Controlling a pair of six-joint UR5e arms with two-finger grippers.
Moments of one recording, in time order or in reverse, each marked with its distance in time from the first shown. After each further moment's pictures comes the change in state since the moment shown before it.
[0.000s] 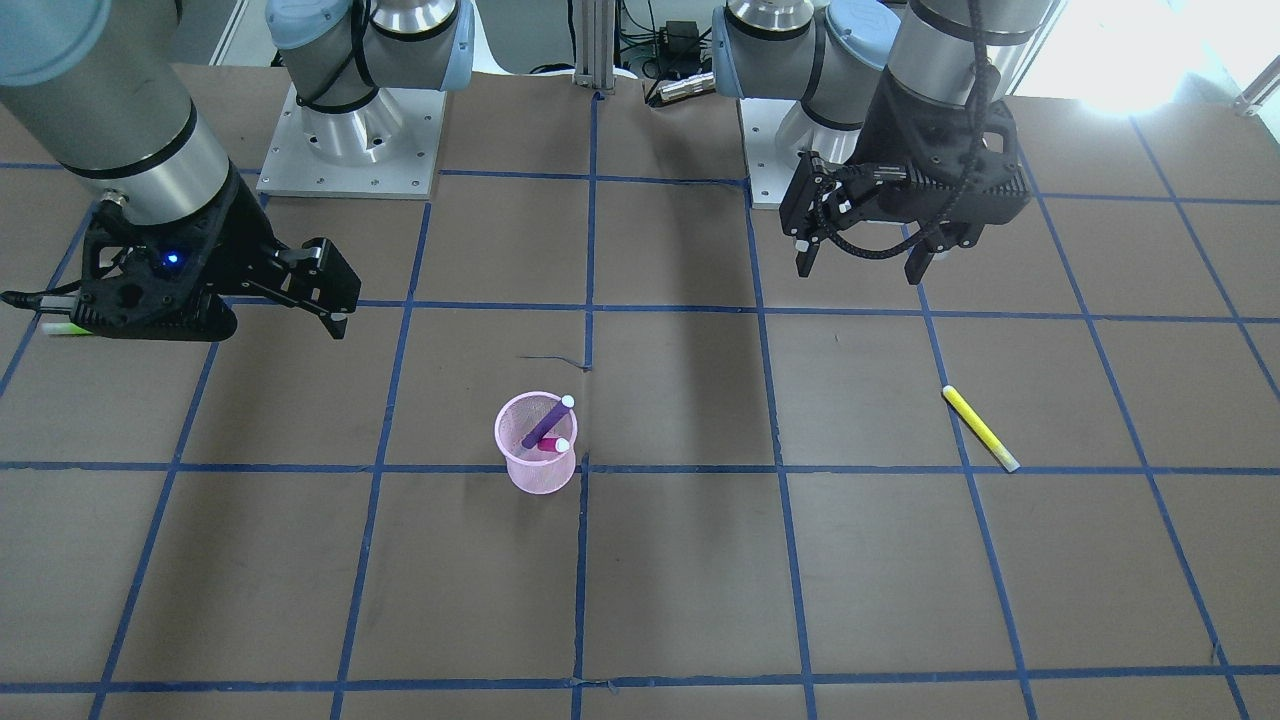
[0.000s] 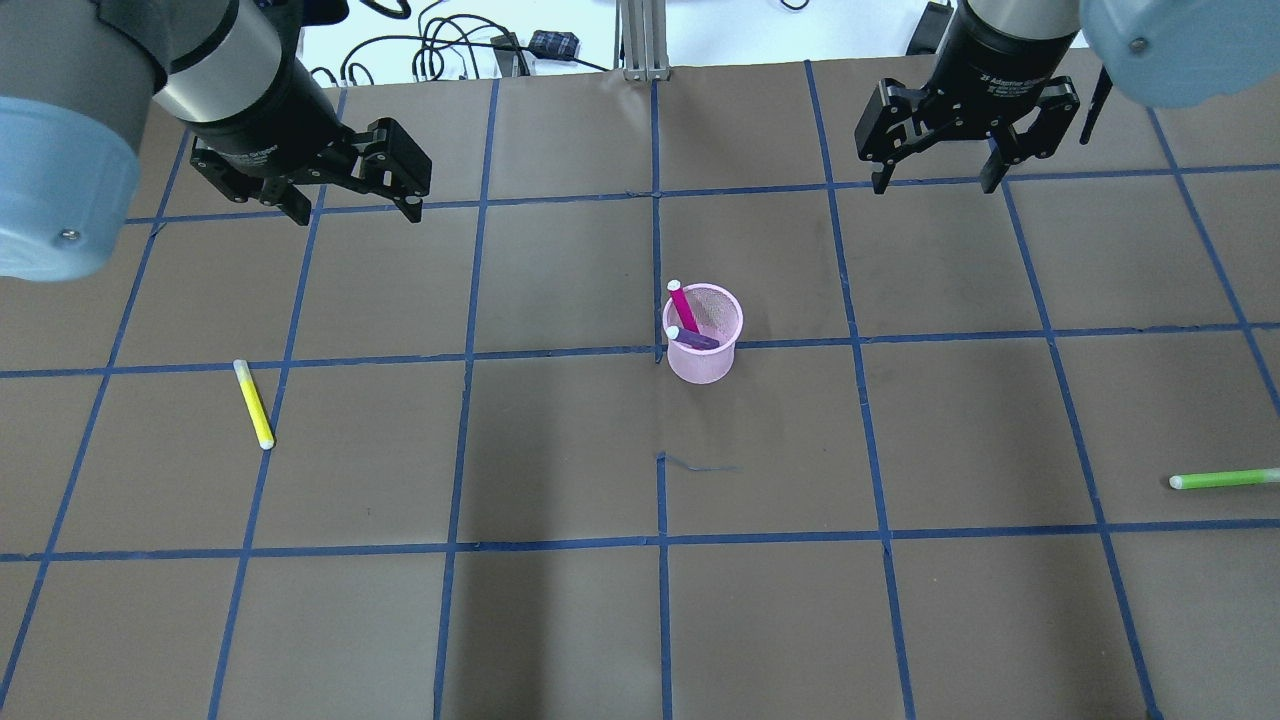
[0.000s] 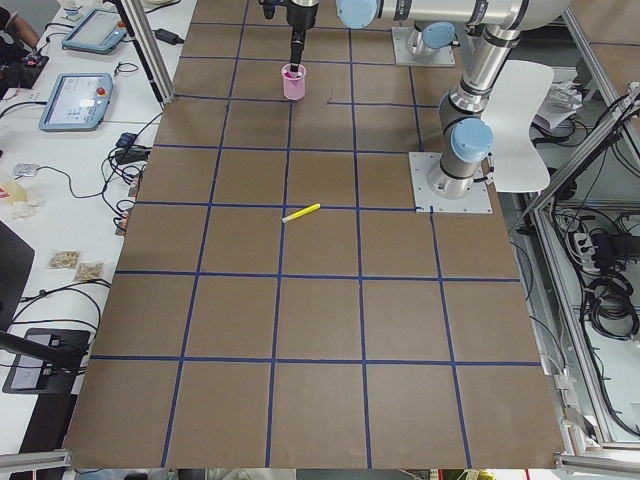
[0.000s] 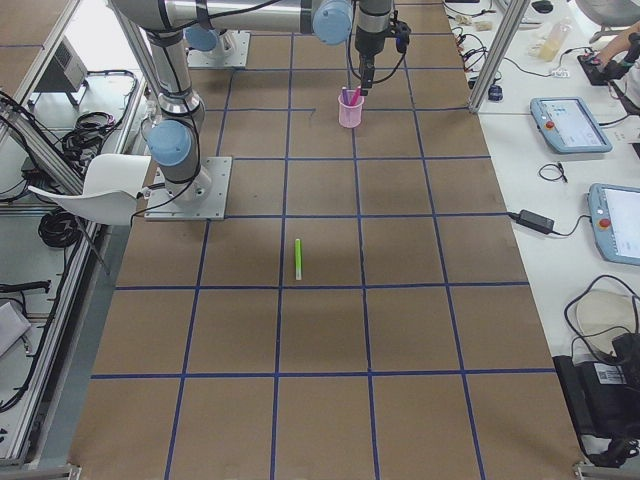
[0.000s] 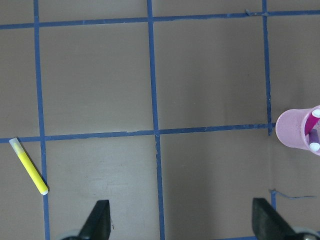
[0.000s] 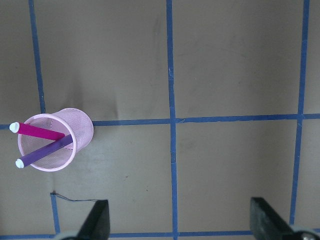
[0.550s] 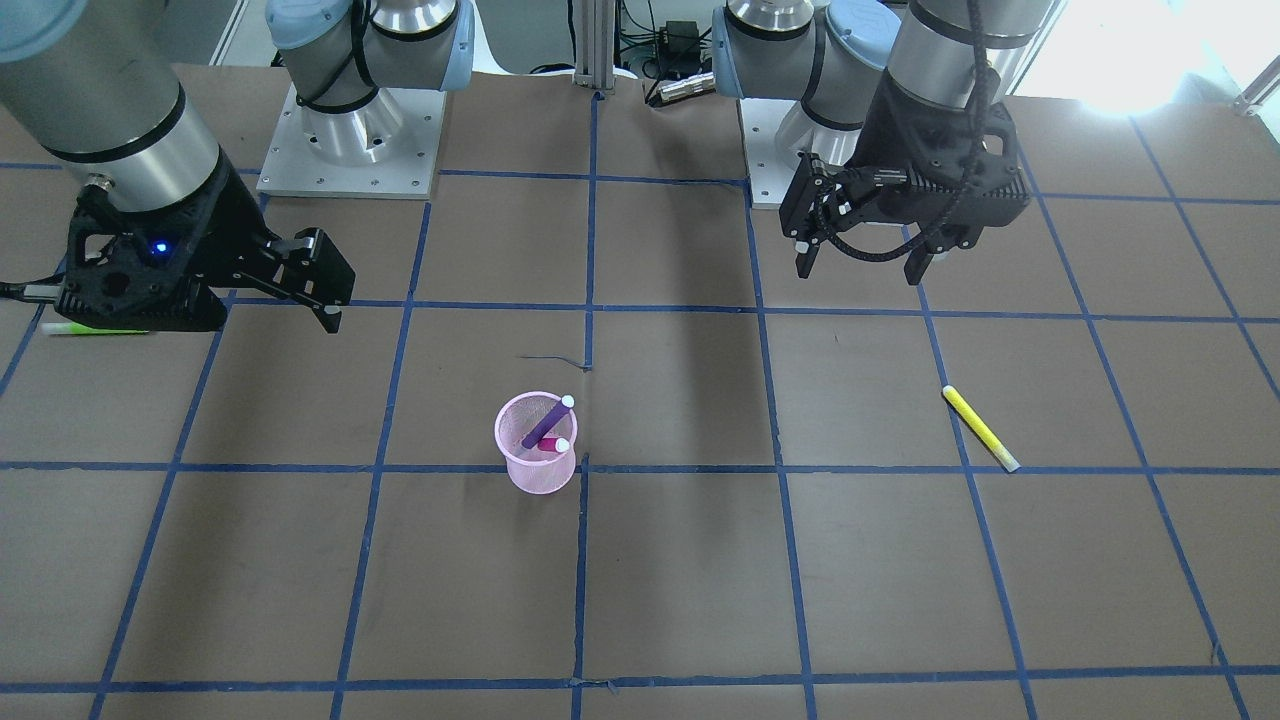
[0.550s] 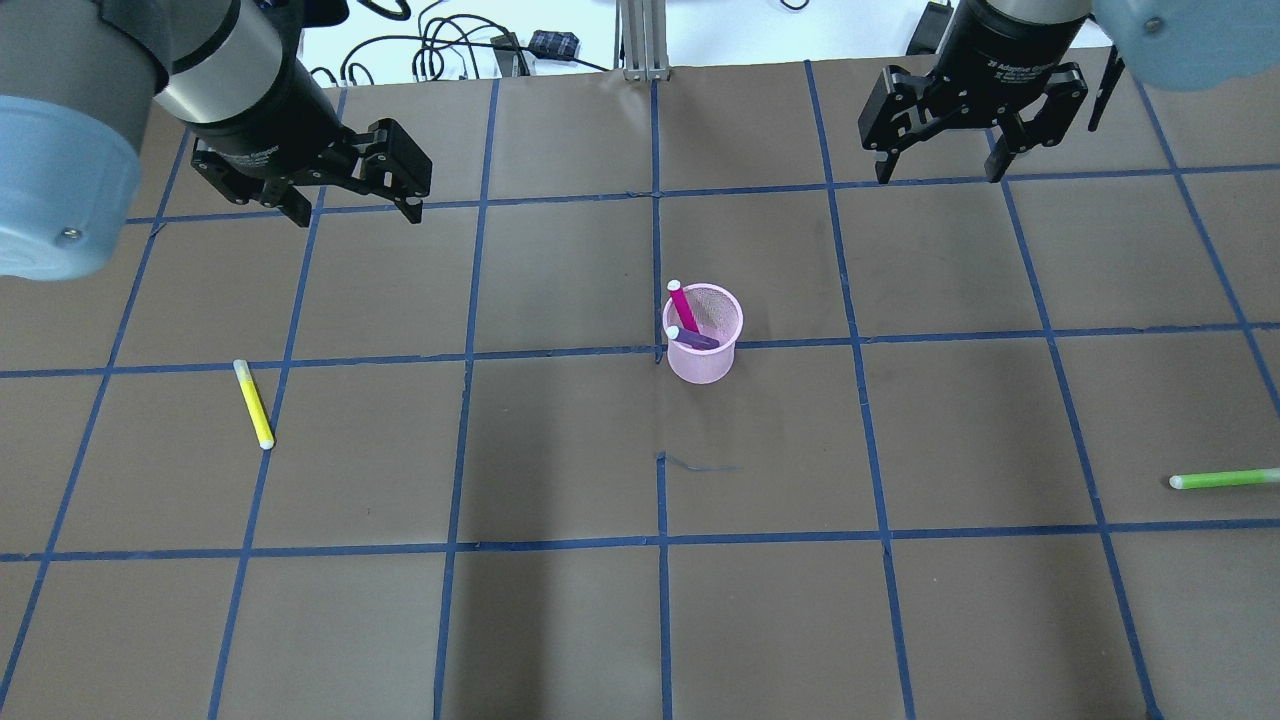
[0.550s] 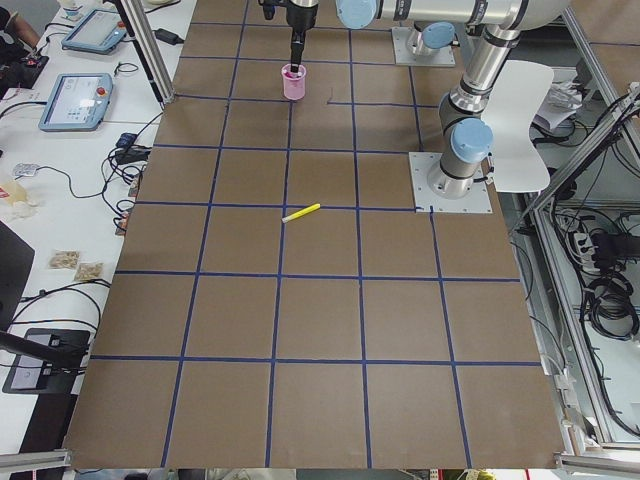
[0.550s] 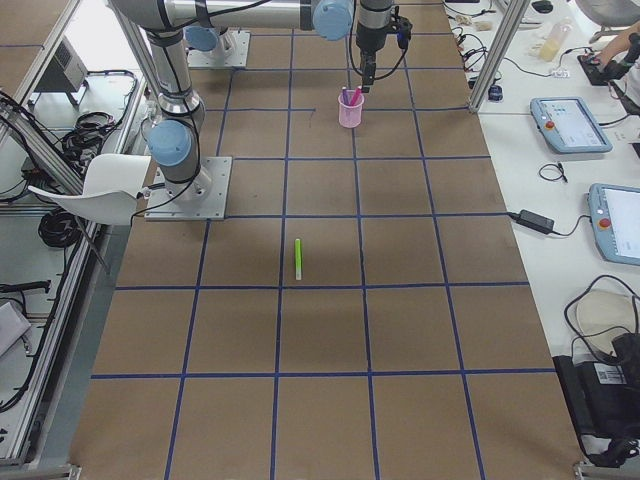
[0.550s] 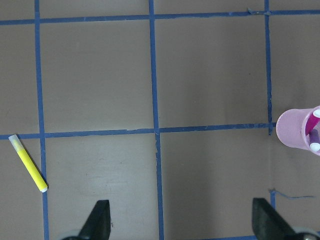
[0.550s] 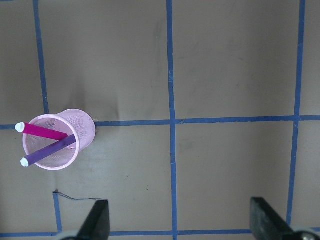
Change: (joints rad) left arm 0.000 -0.003 0.000 -0.001 0.000 -0.003; right arm -0.001 0.001 -0.031 0.026 0.003 -0.004
